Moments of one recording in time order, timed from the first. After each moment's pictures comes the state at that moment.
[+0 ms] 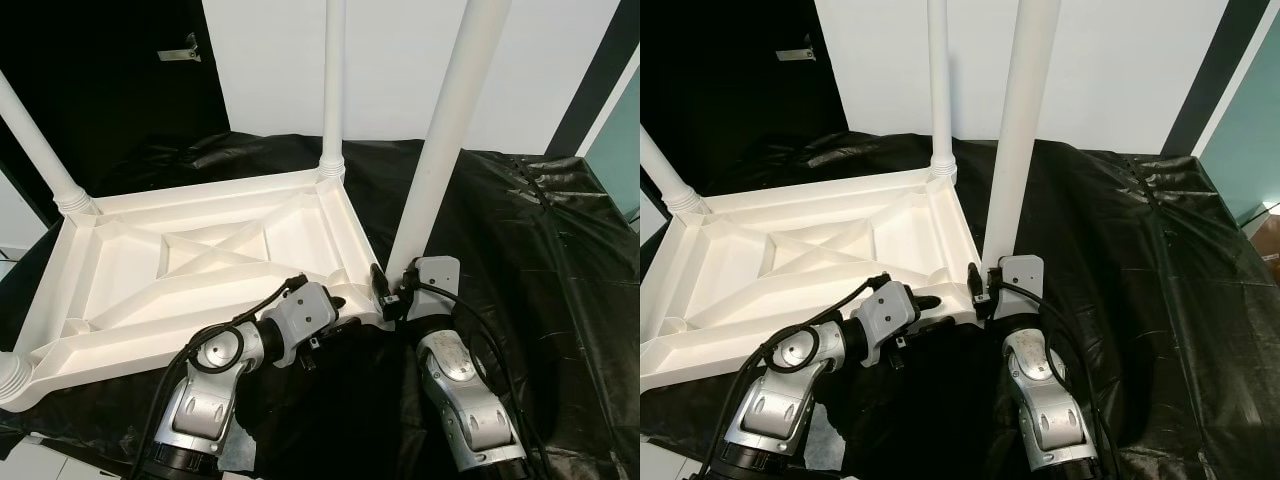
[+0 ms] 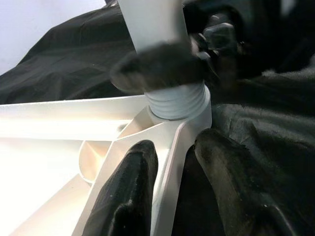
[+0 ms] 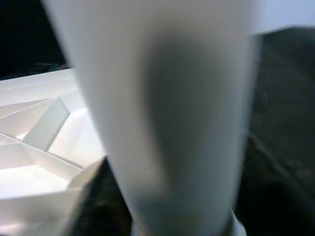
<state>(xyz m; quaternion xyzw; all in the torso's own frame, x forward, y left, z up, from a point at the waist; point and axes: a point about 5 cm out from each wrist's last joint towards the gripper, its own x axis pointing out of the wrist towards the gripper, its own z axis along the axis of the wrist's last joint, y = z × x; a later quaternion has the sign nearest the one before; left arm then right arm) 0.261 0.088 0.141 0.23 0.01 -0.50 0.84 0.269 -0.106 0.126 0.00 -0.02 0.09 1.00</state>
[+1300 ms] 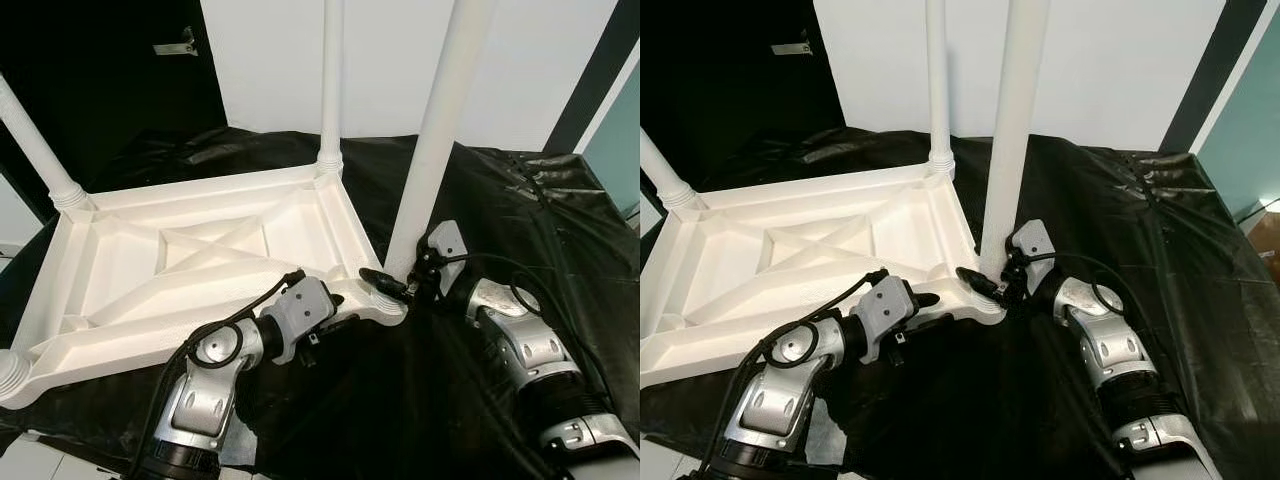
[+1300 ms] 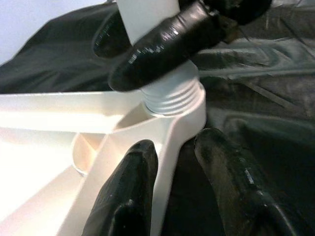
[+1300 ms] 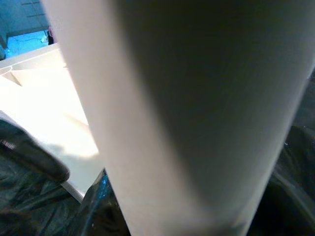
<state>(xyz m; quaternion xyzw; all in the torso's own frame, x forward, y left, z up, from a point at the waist) 0.259 0.091 0.140 0.21 0.03 -0.49 0.84 0.317 -0.140 0.143 -0.10 -0.02 0.42 0.90</state>
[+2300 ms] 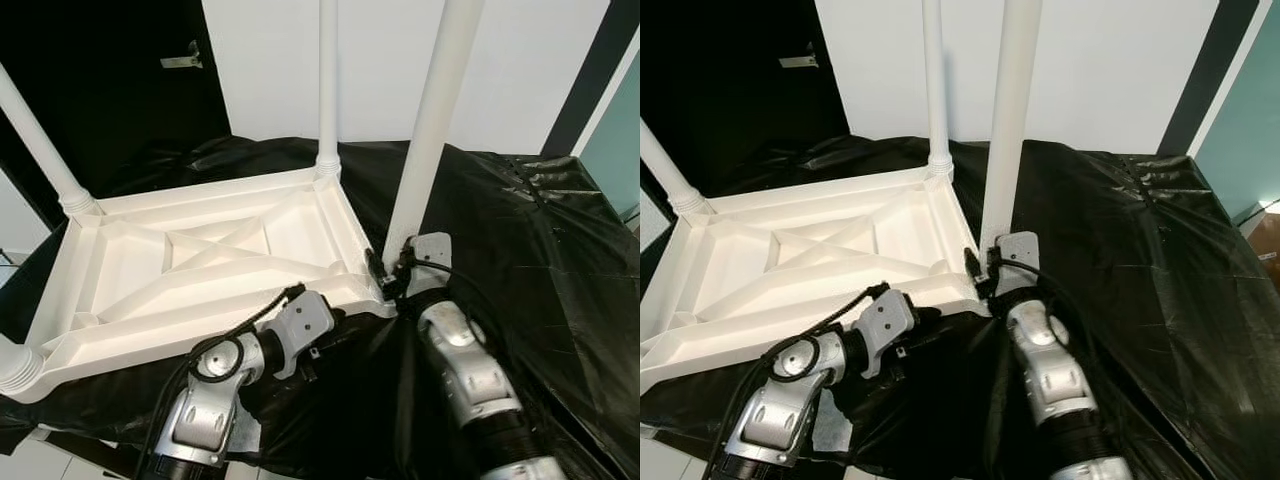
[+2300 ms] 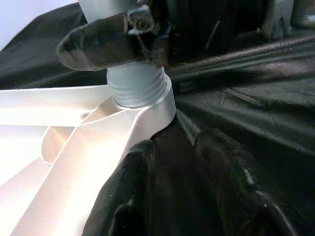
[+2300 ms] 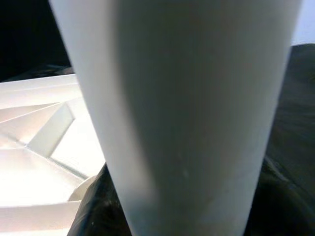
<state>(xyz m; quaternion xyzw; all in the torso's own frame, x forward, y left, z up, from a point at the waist) 0.255 0.087 0.131 0.20 0.03 -0.50 0.84 0.305 -0.098 0.134 -0.02 -0.03 0.09 1.00</state>
